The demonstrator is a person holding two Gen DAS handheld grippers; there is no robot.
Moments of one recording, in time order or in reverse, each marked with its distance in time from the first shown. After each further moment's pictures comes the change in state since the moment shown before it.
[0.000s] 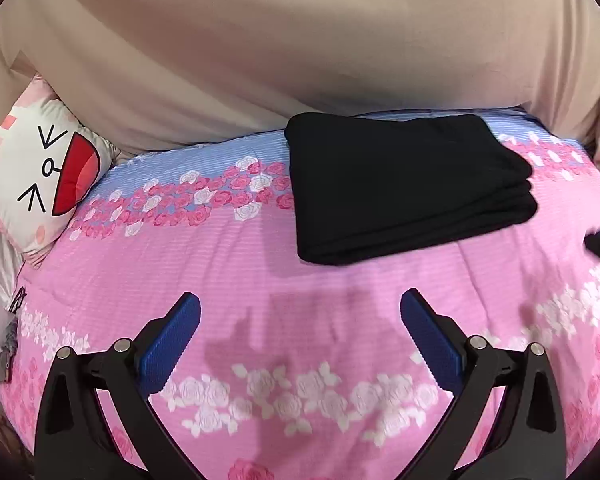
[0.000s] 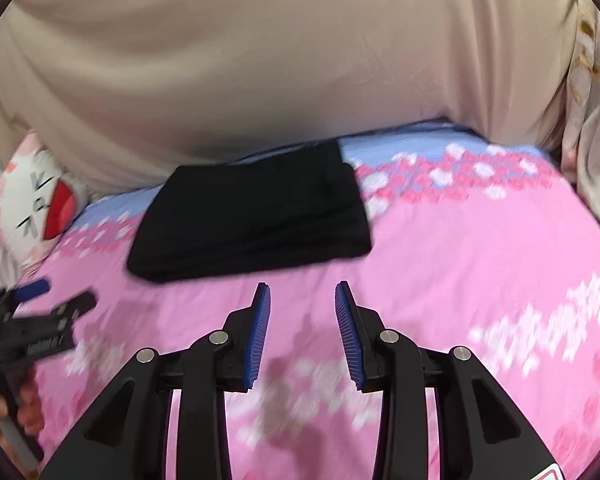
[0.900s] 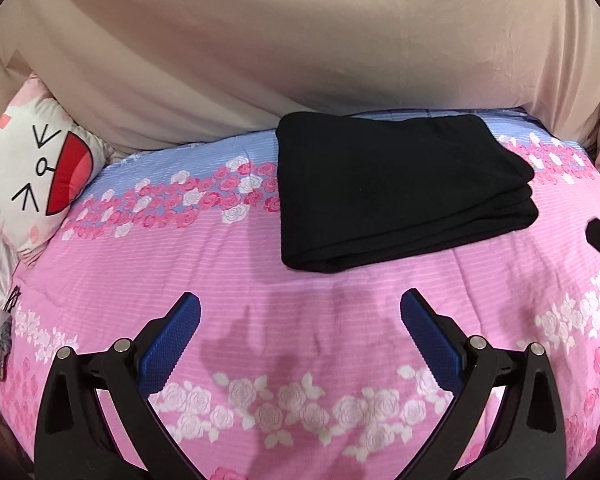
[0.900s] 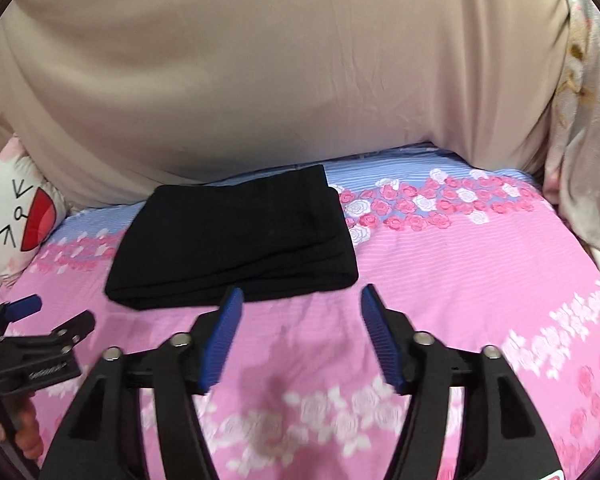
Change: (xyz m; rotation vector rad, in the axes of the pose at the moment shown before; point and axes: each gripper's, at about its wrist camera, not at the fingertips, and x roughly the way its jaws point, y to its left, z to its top) left arm -0.002 -0.012 0.001 -0.009 -0.005 -0.013; right arm -0.020 0.018 -0.014 -0.027 -0.068 -0.080
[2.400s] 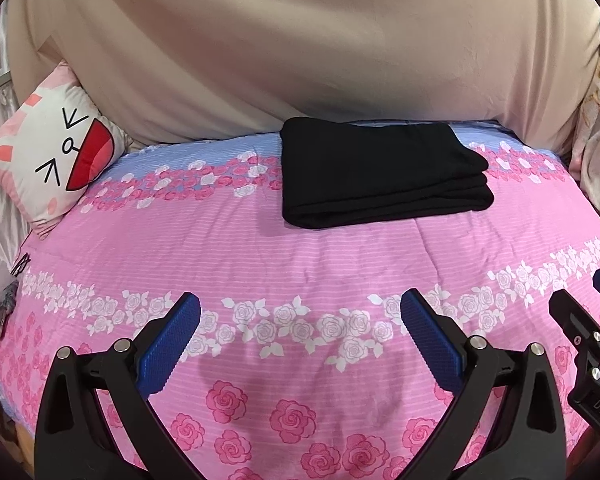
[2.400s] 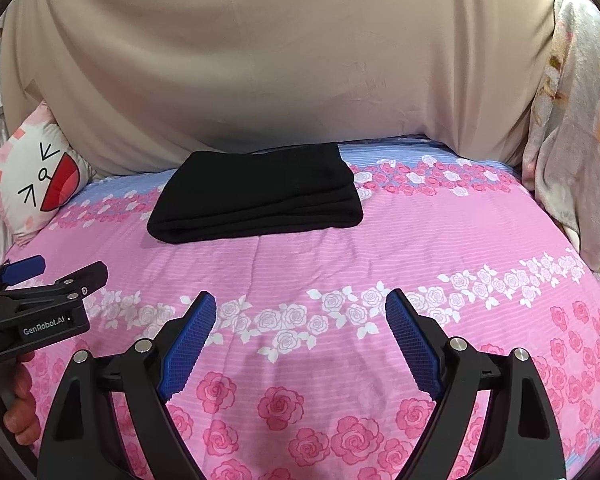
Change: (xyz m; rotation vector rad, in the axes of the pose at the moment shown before) left arm -0.072 0.000 -0.053 -0.055 -0.054 -0.019; right arm -0.067 0.023 -0.064 -0.061 0.011 -0.014
